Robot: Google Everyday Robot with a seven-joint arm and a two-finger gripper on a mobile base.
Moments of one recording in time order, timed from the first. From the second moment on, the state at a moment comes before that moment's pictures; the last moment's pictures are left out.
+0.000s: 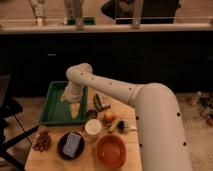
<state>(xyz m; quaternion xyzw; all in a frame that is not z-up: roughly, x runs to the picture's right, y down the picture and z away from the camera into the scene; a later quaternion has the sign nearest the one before) -0.213 0.103 0.819 -0.32 -0.32 -0.26 0.86</state>
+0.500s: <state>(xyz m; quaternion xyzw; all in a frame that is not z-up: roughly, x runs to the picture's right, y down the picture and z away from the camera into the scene) -0.218 0.108 0.831 -0.29 -0.29 -0.35 0.84</state>
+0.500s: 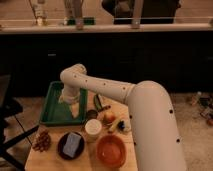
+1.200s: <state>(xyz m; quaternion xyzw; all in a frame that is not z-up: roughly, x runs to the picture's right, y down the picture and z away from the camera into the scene) -0.214 0.089 0.855 -0.26 -0.26 -0.41 0.84</state>
